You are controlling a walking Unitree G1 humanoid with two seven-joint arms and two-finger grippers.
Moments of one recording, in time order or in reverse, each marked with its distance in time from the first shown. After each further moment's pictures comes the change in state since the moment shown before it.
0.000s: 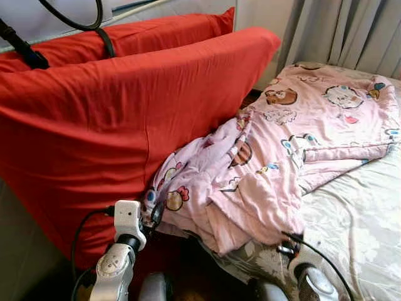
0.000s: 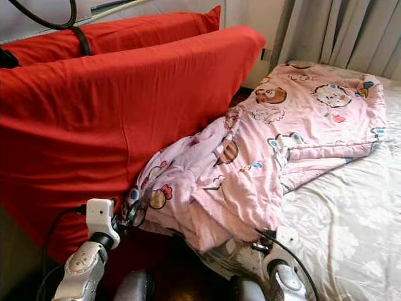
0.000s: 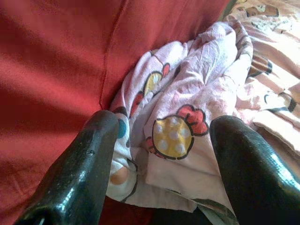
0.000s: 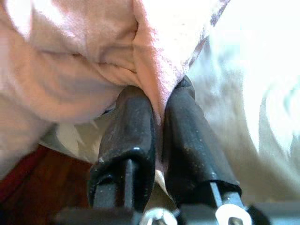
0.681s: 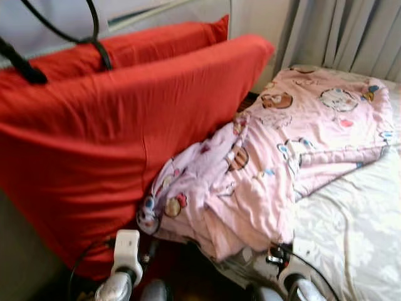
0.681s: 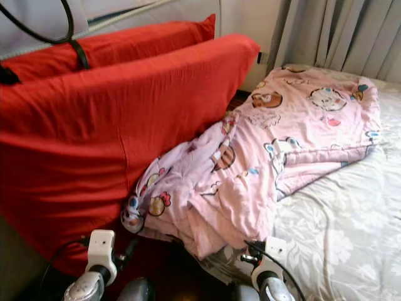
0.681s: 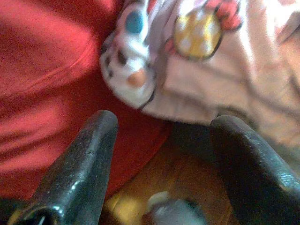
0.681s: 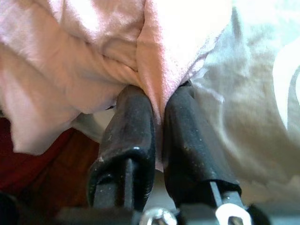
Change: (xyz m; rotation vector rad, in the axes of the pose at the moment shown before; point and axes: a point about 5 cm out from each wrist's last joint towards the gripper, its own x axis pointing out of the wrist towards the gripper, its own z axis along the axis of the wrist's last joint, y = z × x) left arm -0.035 0.013 -0.073 0.033 0.333 0.073; right arm -0.012 0.015 -0.034 0.022 0.044 0.058
